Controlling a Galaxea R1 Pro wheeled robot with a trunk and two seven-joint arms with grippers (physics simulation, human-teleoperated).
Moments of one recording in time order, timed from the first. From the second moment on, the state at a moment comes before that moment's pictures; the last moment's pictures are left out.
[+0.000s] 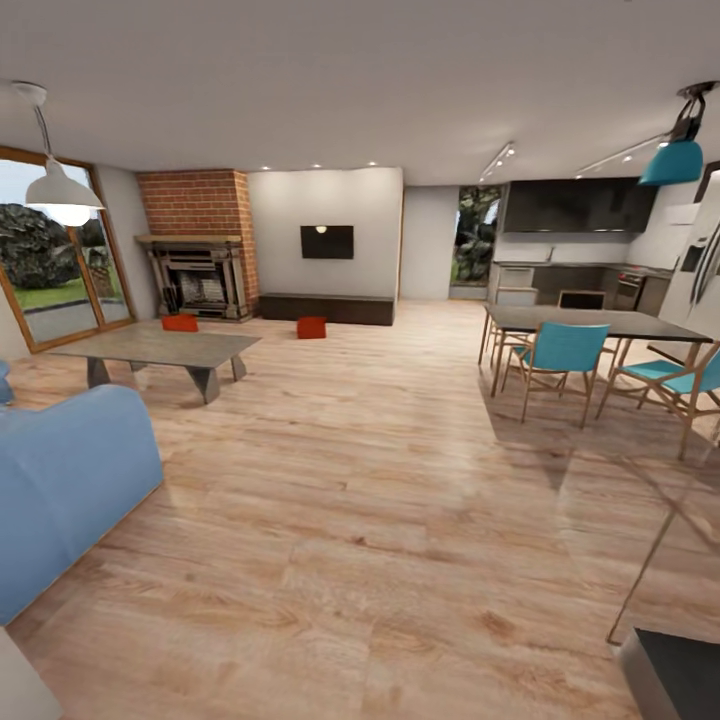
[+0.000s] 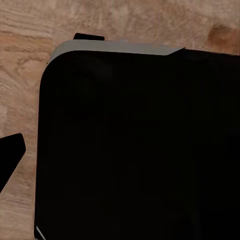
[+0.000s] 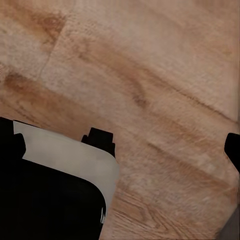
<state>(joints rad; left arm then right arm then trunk) 0.00 -0.04 0.04 -0.05 0.08 -0.09 0.00 -0.24 -0.06 0.10 0.03 0.20 -0.12 0.06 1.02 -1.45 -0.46</state>
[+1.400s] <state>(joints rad) 0.00 -0.04 0.04 -0.05 0.08 -0.09 0.00 -0.24 -0.06 0.10 0.03 0.20 -0.11 0.07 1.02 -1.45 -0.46</state>
